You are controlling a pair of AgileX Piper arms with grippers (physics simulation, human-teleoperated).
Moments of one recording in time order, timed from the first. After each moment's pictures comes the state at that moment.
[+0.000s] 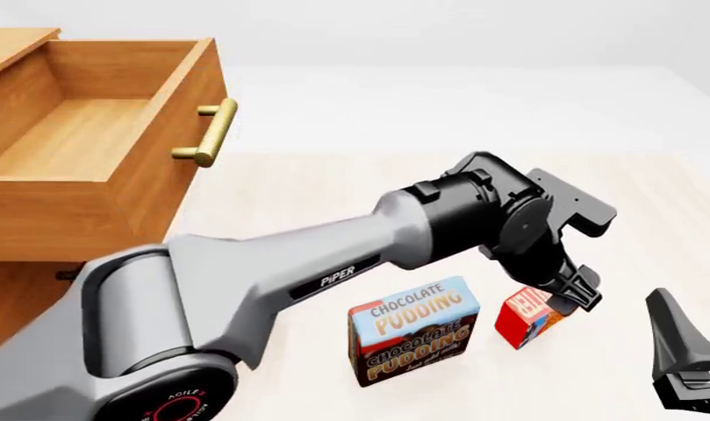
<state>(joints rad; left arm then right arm) -1.07 2.30 -2.11 0.83 -0.09 0.00 0.01 0.00 0.00 0.00</state>
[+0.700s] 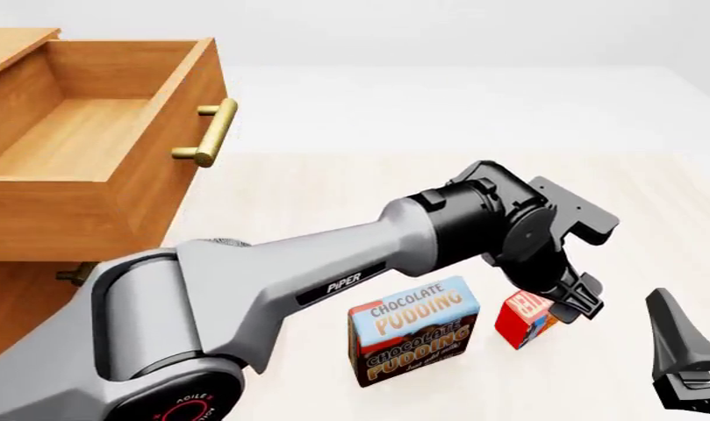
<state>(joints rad) -1.08 2.31 -2.11 0.82 -0.10 0.00 0.01 0.00 0.00 0.00</state>
